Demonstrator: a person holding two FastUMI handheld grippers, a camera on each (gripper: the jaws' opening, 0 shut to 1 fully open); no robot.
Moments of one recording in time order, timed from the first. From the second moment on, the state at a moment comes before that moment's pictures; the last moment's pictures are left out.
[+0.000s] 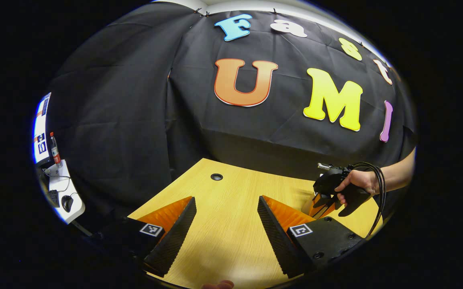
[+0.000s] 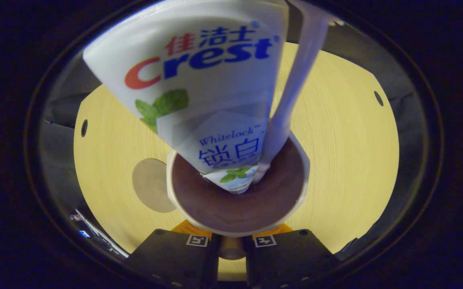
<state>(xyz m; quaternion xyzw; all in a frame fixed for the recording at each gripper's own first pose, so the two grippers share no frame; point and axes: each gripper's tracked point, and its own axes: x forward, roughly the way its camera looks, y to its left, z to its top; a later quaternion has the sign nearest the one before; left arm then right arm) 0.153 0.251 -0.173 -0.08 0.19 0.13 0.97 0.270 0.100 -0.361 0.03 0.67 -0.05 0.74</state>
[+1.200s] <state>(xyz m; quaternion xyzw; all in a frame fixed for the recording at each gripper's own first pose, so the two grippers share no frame) 0.120 0.287 -0.172 -0.06 0.18 0.15 0.97 0.249 0.224 -0.338 0.01 0.62 0.06 0.78</state>
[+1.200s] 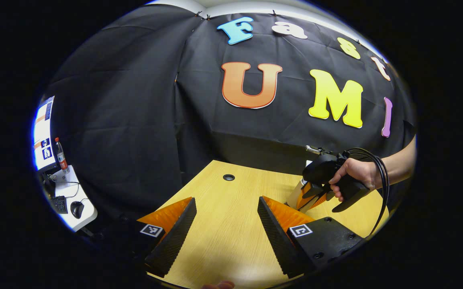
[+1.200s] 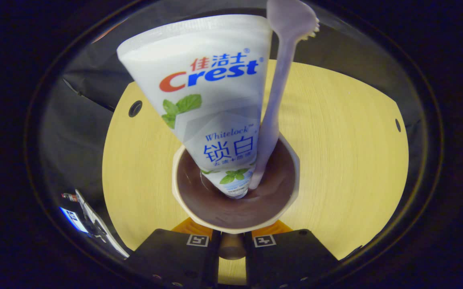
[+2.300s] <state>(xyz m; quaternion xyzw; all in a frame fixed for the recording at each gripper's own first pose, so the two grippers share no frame) 0.118 0.251 -0.128 -0.03 0.16 0.10 0.98 0.191 0.204 -0.268 0.08 0.57 0.07 0.82</state>
